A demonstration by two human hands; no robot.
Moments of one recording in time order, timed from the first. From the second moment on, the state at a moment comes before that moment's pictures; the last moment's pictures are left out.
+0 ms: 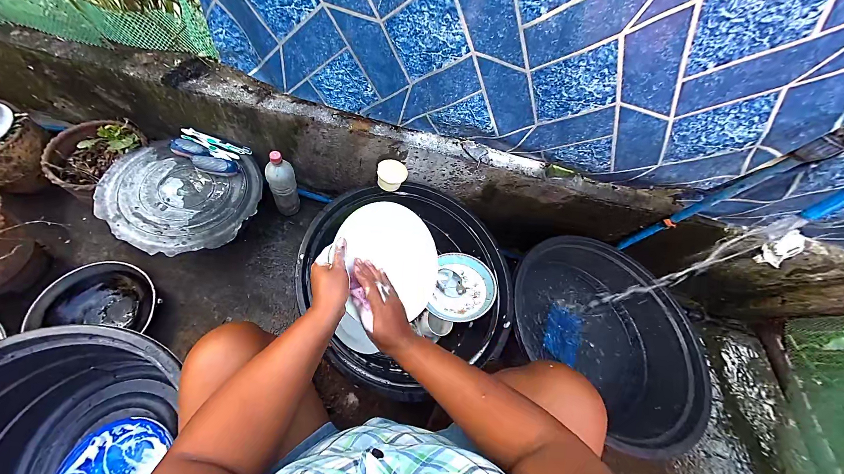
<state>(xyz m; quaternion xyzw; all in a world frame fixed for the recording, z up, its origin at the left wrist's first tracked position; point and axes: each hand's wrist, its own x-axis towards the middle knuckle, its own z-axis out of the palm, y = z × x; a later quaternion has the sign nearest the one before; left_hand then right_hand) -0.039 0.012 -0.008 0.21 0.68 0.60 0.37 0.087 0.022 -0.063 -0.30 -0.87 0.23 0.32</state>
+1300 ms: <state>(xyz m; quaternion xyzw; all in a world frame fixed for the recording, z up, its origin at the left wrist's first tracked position) -0.090 -0.059 0.002 0.15 0.65 0.65 0.36 0.052 0.082 -0.011 -0.31 -0.88 0.10 0.34</state>
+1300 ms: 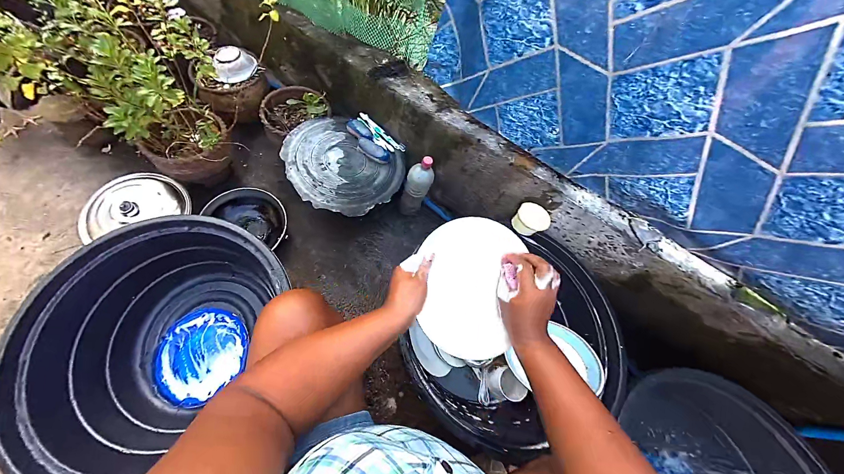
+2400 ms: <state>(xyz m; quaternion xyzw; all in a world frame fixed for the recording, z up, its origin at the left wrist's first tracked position) -0.096 -0.043 -0.001 0.14 0.68 0.63 0.36 0.042 0.035 -0.045 -0.24 -0.92 0.18 0.26</state>
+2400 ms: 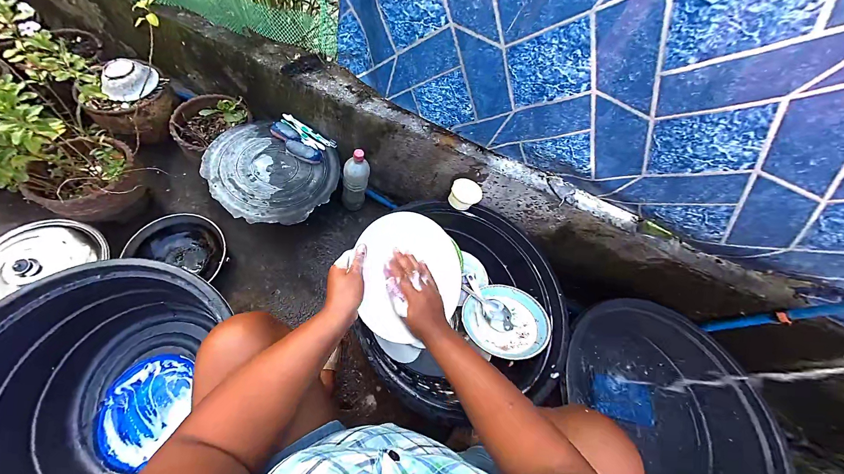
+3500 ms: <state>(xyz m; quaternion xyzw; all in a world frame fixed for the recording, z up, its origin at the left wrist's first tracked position) -0.068 0.029 -0.015 0.16 0.28 0.74 0.59 0.158 0.028 0.044 -0.11 -0.90 -0.01 0.42</state>
